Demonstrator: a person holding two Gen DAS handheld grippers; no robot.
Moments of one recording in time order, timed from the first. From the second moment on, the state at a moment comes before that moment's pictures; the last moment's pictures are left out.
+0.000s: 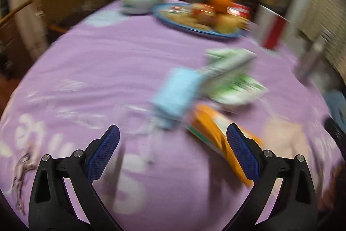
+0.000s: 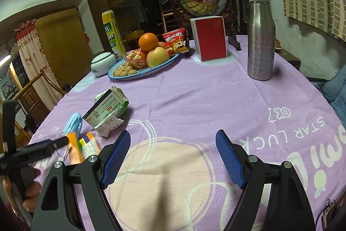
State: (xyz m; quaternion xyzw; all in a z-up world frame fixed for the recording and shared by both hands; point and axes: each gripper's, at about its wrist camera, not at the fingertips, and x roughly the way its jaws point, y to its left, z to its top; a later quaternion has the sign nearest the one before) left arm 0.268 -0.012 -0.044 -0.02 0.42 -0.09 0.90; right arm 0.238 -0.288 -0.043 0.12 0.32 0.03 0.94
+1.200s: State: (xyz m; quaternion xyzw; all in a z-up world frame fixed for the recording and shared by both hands) left arm 0.275 -0.051 -0.073 0.11 0.44 -0.03 0.89; right arm 0.236 -0.286 -0.040 0.13 0.32 0.03 0.94
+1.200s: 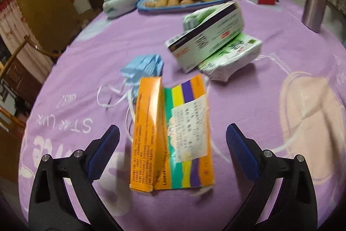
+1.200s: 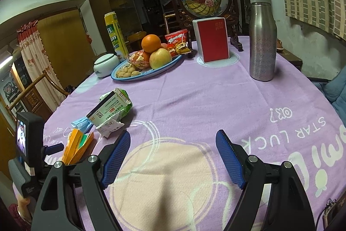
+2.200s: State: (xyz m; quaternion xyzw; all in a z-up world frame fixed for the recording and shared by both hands) left arm 0.260 0.037 -0.020 -0.13 0.39 -0.09 0.91; right arm 0.343 -0.166 -0.067 0.11 0.42 0.13 0.89
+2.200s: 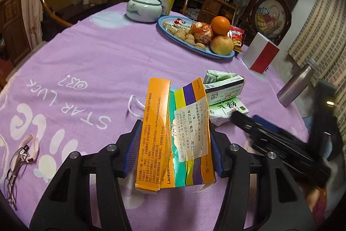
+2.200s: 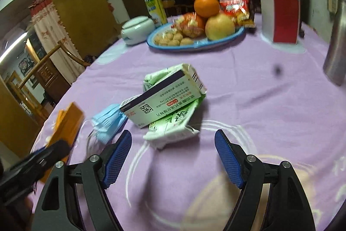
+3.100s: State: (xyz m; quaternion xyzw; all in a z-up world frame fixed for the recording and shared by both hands) left arm 0.261 0.023 -0.027 -0.07 0.39 -0.06 0.91; right arm 0.226 -0.234 0.001 0.04 0.23 0.10 0.97
